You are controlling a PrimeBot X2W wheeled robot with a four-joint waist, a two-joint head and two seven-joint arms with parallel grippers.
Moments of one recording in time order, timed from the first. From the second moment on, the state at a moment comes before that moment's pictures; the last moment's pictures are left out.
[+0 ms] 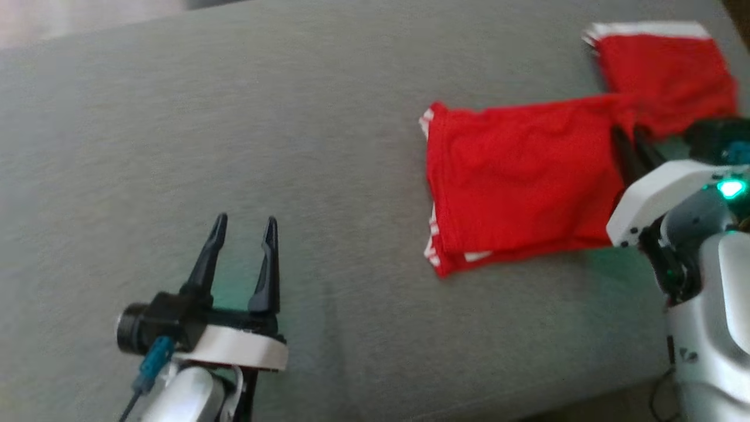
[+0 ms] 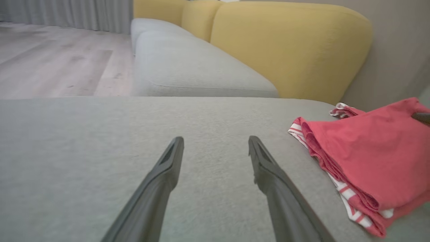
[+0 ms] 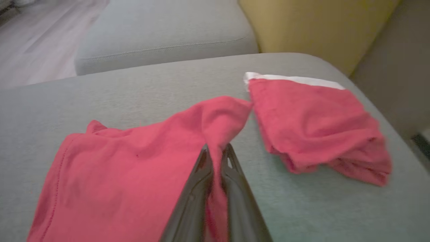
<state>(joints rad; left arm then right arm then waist) -0.16 0.29 -0.52 0.05 -0.50 0.20 -0.20 -0.39 -0.14 -0.04 0.22 0.19 0.13 0.40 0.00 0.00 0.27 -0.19</state>
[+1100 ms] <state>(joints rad) -0.19 0.28 -0.55 0.06 -0.49 0.21 -0.20 -0.67 -0.44 -0.07 0.31 0.16 0.13 0.52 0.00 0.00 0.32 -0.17</state>
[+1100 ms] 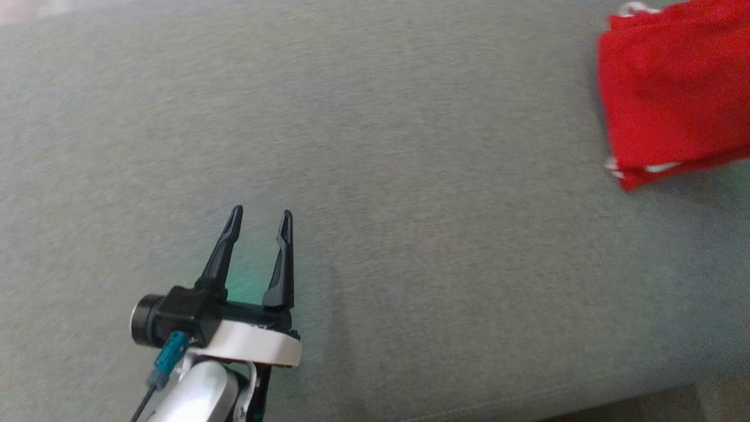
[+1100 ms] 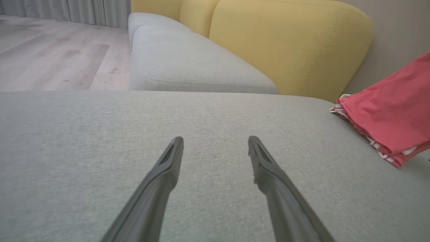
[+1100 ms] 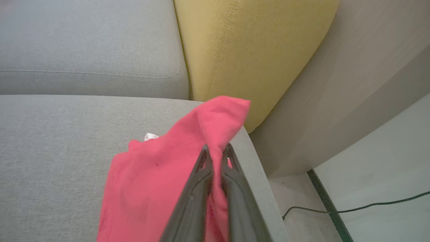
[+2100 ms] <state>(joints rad) -0.20 0.28 -0.54 0.06 -0.51 0.22 -0.21 -0.71 -0.34 -0.15 0.37 0.01 0.13 0.27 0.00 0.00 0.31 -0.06</state>
